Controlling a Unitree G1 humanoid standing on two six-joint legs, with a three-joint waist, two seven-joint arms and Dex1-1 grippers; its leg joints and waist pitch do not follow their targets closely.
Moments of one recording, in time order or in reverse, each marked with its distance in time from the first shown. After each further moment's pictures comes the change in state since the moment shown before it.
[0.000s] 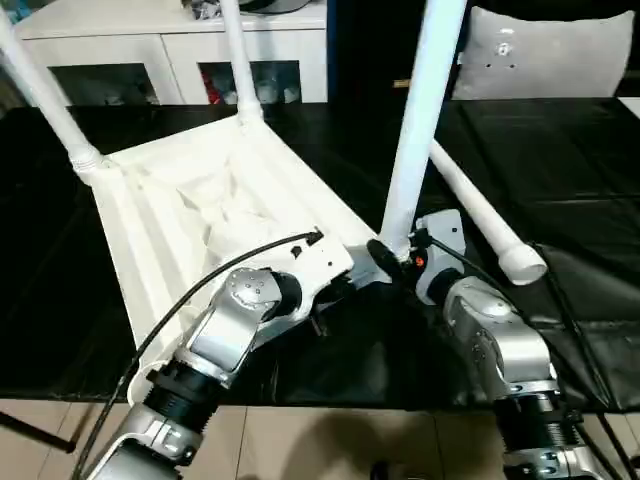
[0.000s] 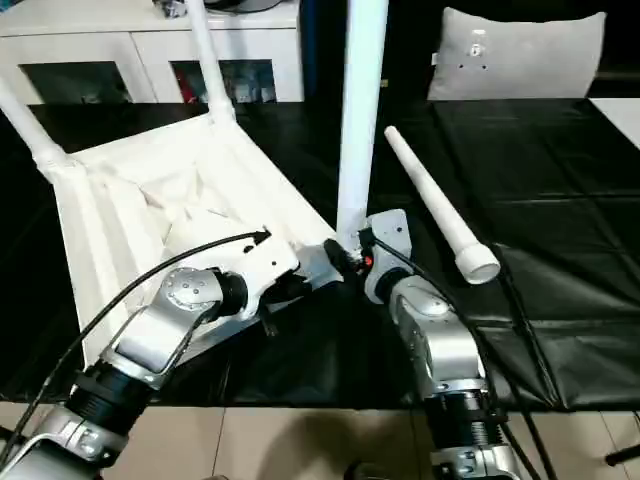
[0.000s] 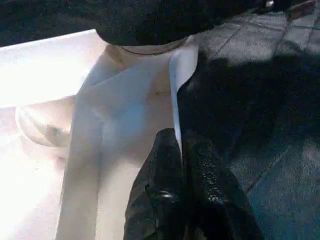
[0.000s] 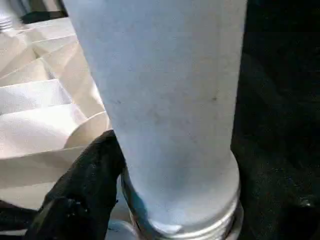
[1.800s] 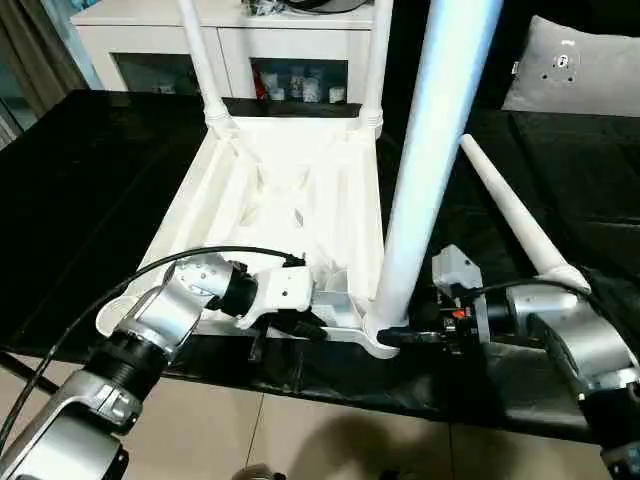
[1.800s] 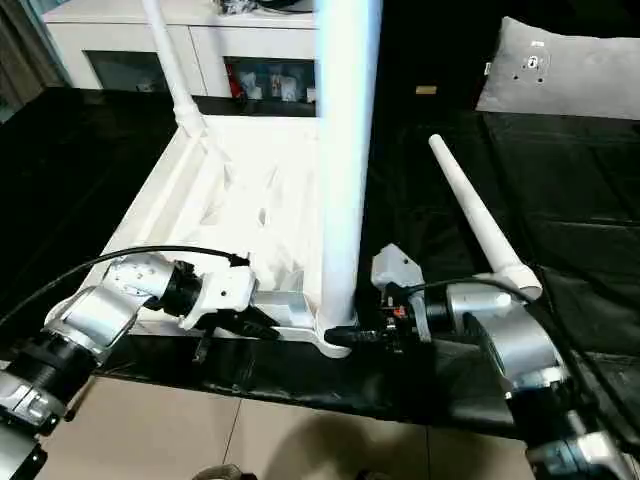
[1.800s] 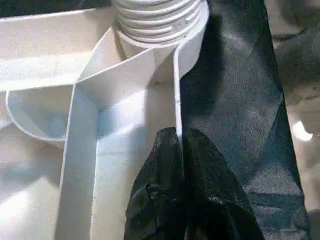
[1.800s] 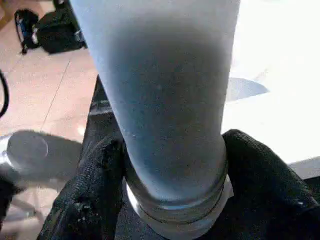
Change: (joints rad) left arm -0.082 0.230 -0.061 0.191 -0.119 -0.391 -0.514; right arm 0.012 -0.393 0.182 -0.023 0.114 -0.080 0.799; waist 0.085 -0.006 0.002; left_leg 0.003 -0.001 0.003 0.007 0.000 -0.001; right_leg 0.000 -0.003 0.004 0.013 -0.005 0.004
